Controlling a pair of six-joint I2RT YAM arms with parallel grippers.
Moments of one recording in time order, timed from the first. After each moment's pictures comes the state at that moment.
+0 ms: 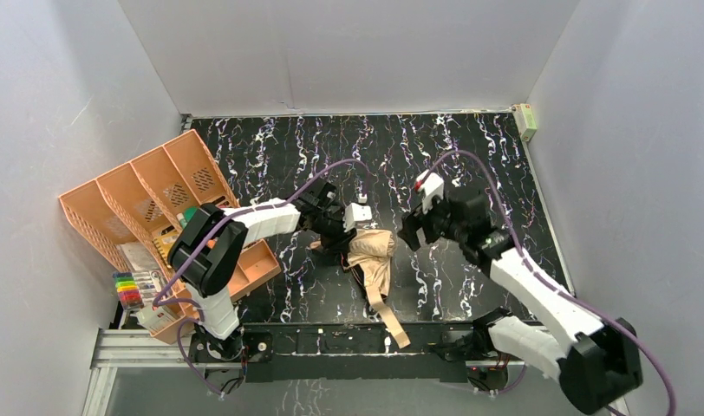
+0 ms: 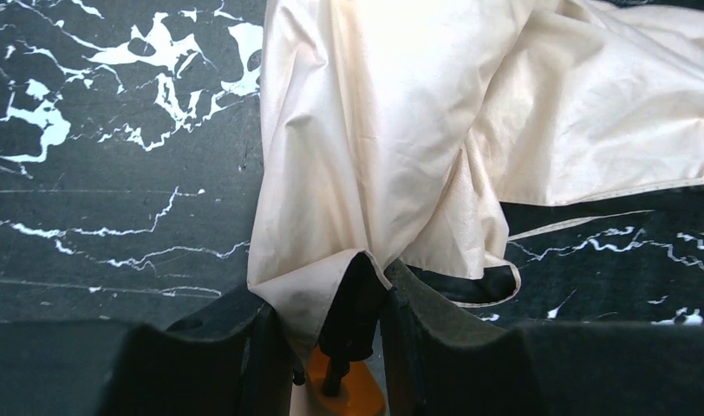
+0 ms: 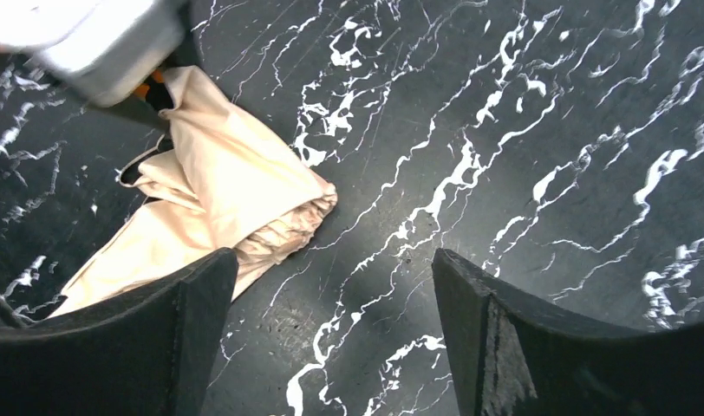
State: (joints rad) left arm -0.62 1.79 1.04 -0.33 0.59 0.65; right arm 0.56 0.94 0.63 -0.22 -0.23 -0.13
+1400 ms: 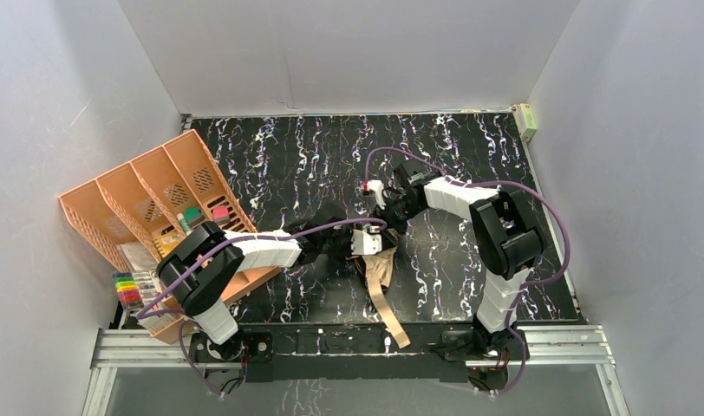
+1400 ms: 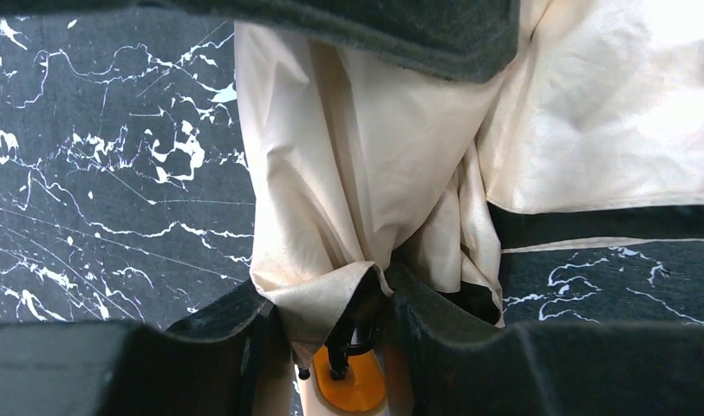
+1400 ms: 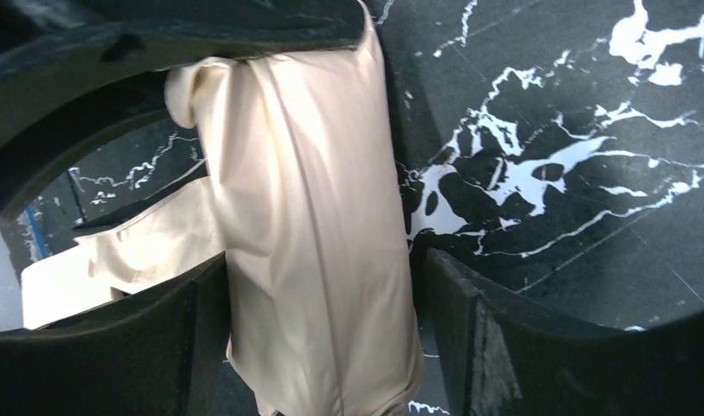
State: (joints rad) left arm -0.82 1.65 0.76 0.12 0.12 0.83; right arm 0.49 1.85 1.15 -0.59 -0.78 -0.53
